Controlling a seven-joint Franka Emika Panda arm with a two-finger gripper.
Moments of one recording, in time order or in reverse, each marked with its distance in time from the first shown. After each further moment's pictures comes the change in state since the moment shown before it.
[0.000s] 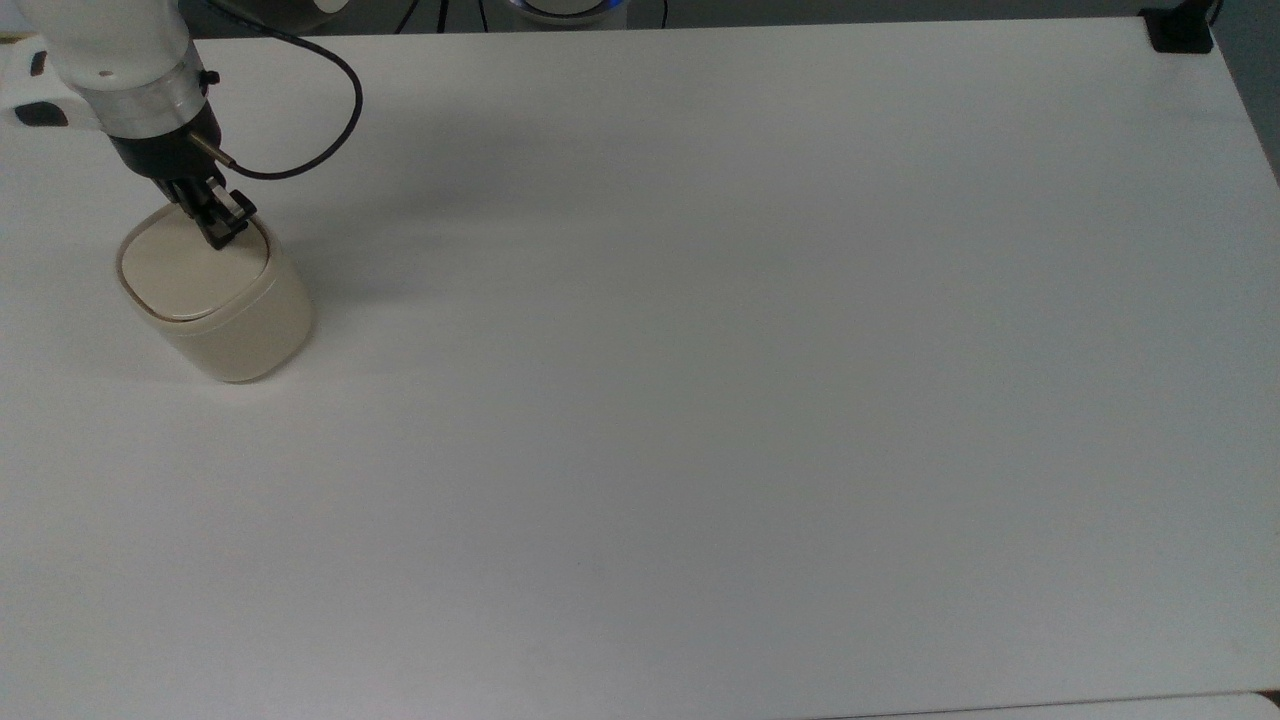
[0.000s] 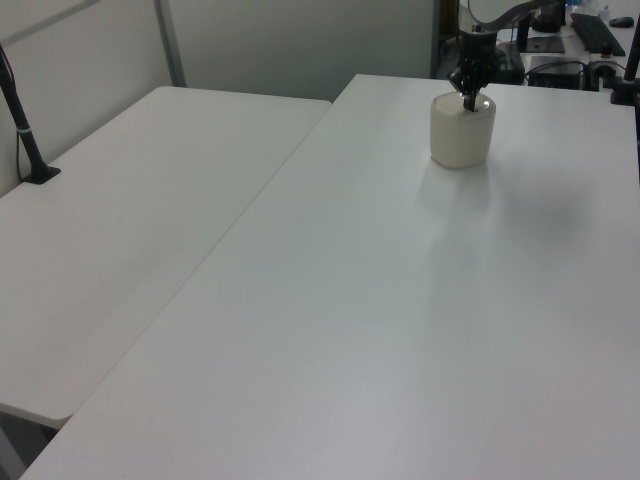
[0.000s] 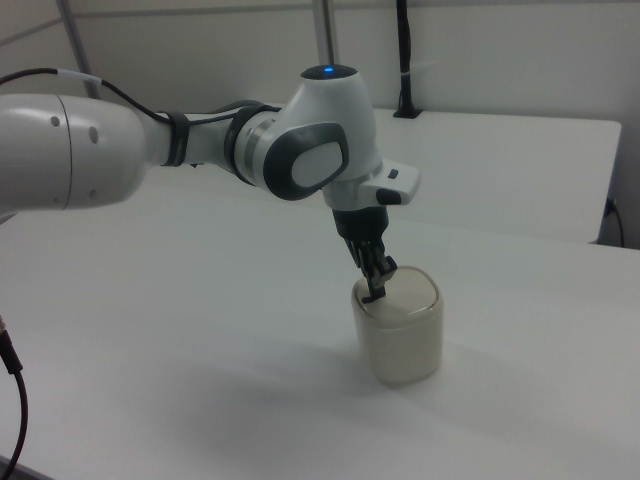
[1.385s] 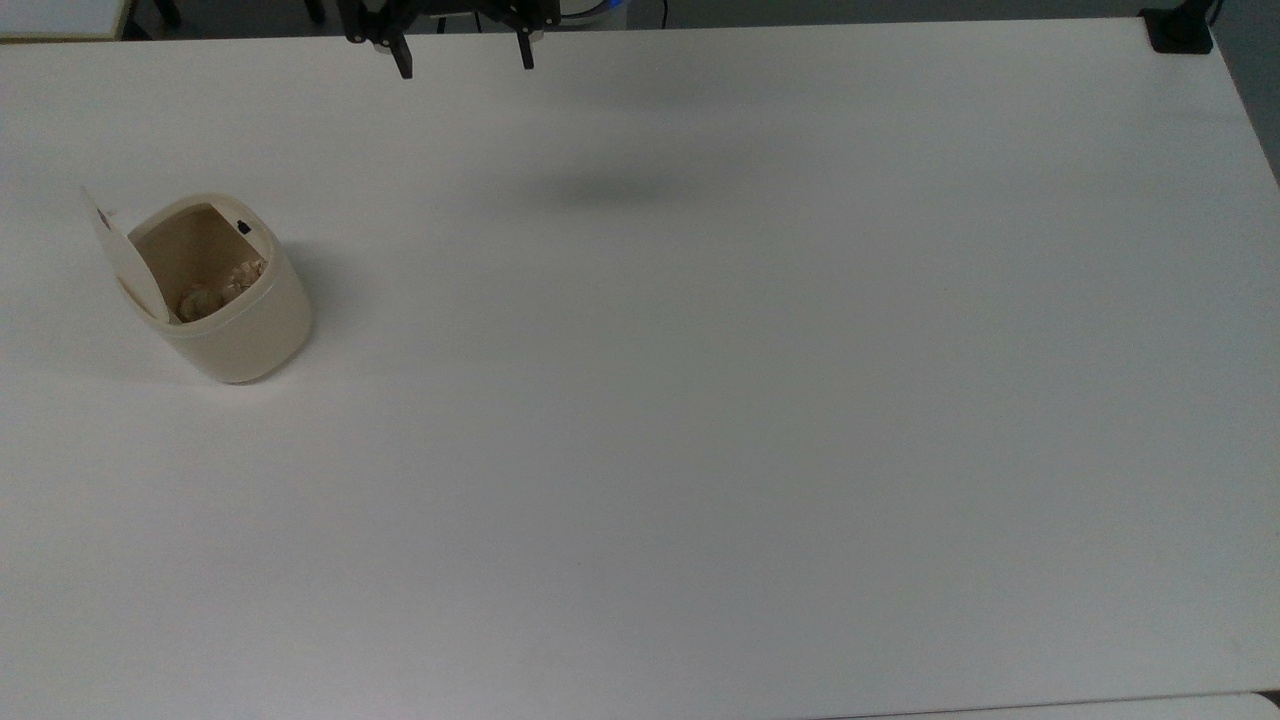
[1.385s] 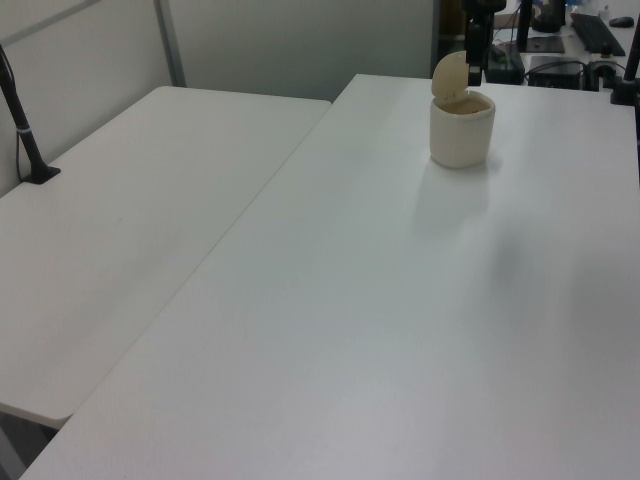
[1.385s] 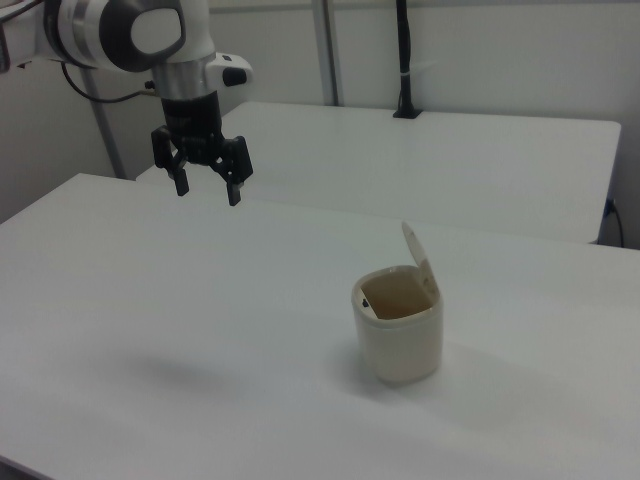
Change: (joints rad) arm 0.113 -0.292 0.244 0.031 0.000 -0.430 -0.373
